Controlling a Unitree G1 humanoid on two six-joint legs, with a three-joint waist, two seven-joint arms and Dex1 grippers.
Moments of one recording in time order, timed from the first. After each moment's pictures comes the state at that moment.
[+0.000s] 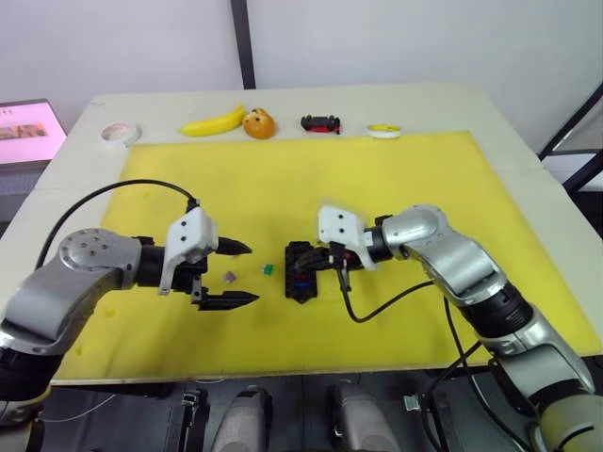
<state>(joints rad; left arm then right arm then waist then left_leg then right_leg) -0.33 0.95 -0.02 -0.40 -0.57 0.63 -1.13 -0.74 -0.59 0.45 -0.16 0.19 0.64 1.12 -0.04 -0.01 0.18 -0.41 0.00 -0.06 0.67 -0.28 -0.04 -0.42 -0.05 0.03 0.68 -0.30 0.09</state>
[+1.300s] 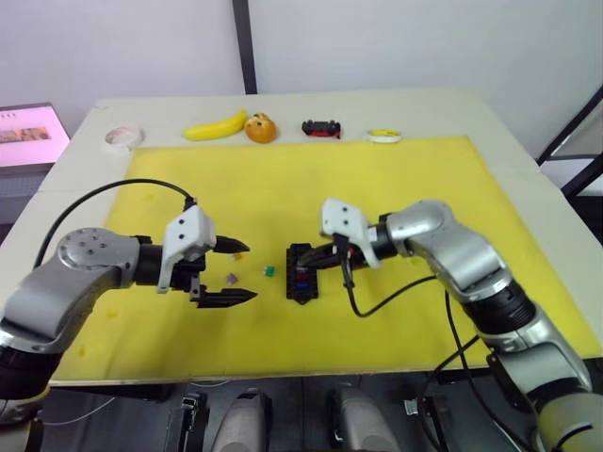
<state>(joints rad) -0.33 0.96 -0.01 -0.36 -0.57 0.62 -1.13 -0.82 -0.59 0.33 -0.22 0.28 0.80 1.16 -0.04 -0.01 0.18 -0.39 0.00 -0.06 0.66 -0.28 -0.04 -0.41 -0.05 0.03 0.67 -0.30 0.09</state>
